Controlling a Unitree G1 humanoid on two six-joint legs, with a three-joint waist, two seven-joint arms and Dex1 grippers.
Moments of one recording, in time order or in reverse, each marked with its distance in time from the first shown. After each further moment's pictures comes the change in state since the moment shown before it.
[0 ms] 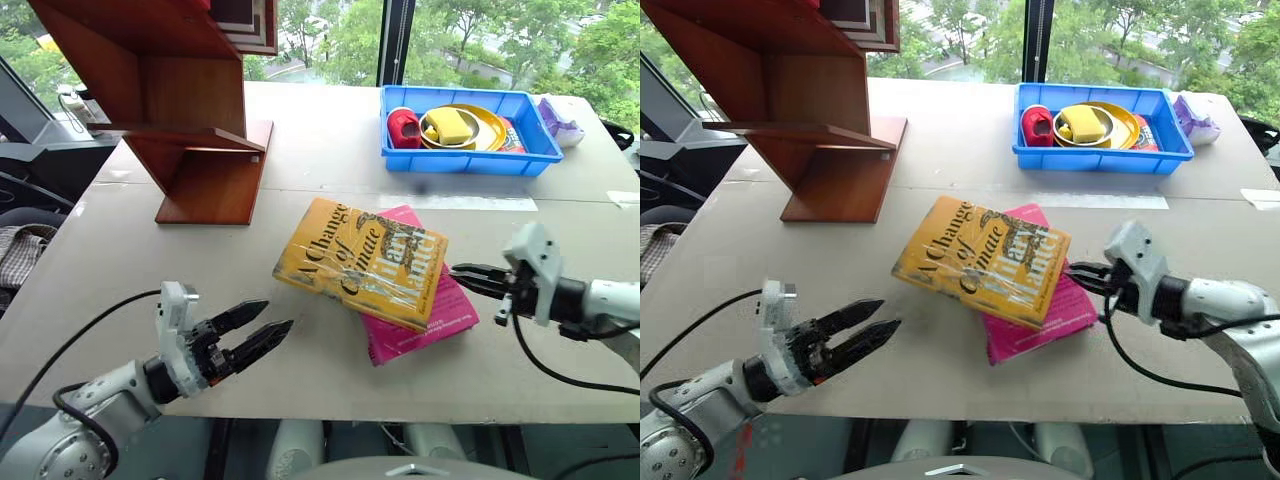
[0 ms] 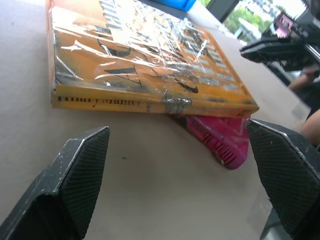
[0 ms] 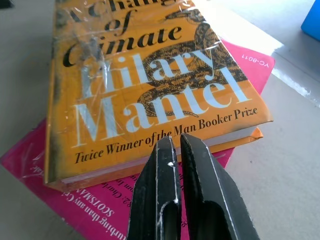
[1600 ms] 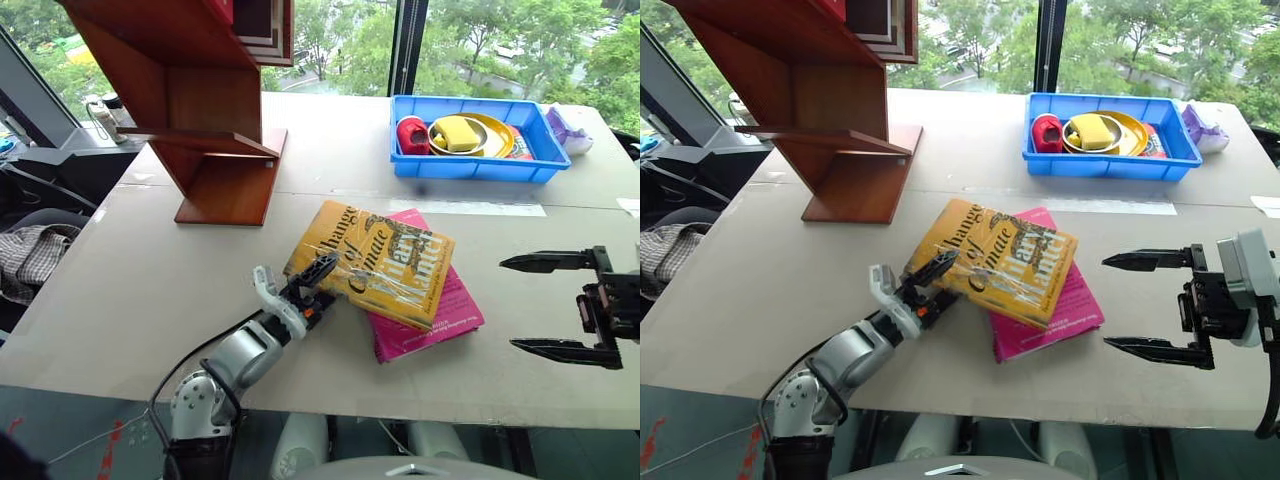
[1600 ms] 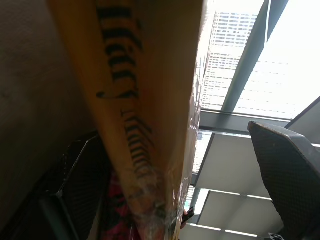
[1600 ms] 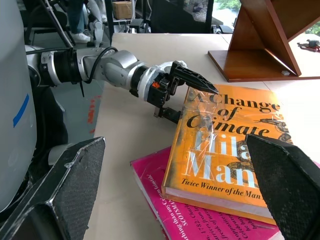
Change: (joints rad) left arm -0.405 -0.438 -0.314 0.428 -0.700 -0.033 0.862; right arm 0.089 -0.148 -0.226 0.158 0.254 -0.355 0.521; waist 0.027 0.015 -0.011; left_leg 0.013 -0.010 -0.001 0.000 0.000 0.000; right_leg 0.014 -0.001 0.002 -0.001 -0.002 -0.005
